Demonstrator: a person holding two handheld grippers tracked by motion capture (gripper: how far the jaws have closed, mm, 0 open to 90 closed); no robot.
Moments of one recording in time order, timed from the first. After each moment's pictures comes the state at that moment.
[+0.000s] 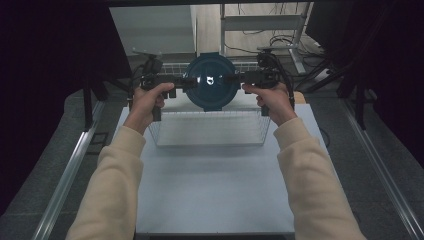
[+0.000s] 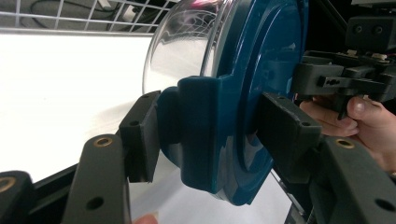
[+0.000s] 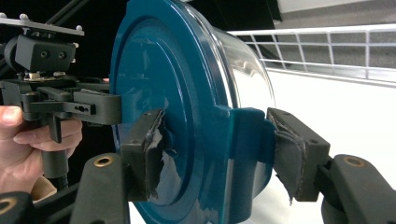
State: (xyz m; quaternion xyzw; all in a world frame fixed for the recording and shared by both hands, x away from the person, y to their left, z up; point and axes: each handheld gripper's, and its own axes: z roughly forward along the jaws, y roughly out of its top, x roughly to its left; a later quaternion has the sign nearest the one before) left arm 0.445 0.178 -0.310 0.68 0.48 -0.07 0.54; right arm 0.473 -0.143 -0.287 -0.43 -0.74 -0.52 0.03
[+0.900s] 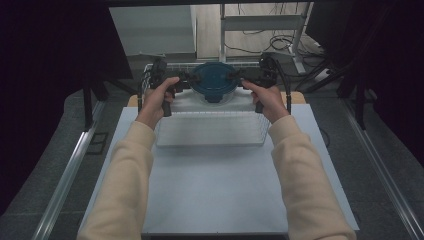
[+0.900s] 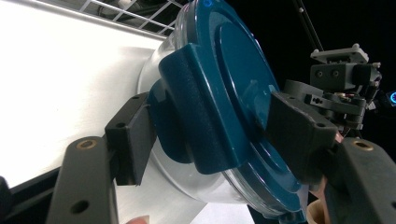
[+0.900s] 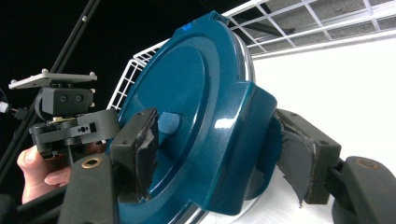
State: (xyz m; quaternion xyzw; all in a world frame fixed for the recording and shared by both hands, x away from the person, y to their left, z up) left arm 0.487 0.176 -0.343 0.61 0.54 -0.15 0.56; right arm 0.514 -0.150 -0.323 -0.54 -0.65 -0.52 0.12
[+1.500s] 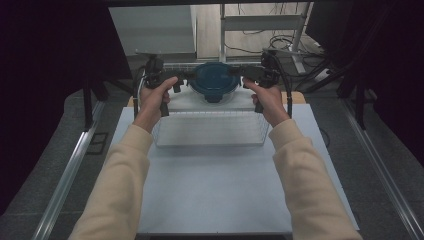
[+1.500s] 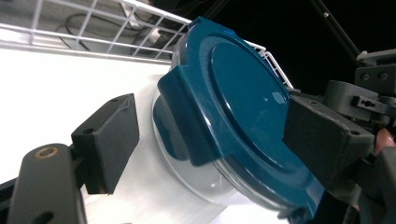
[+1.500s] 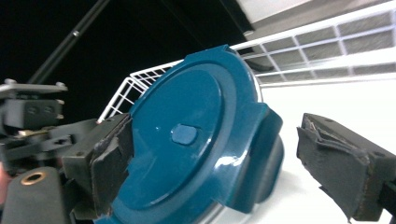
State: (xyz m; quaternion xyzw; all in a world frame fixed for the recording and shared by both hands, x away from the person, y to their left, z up) left arm 0.464 0.178 -0.323 0.63 0.54 -0.04 0.56; right arm 0.495 -0.149 -0.307 -0.52 -0.66 -0.54 0.03
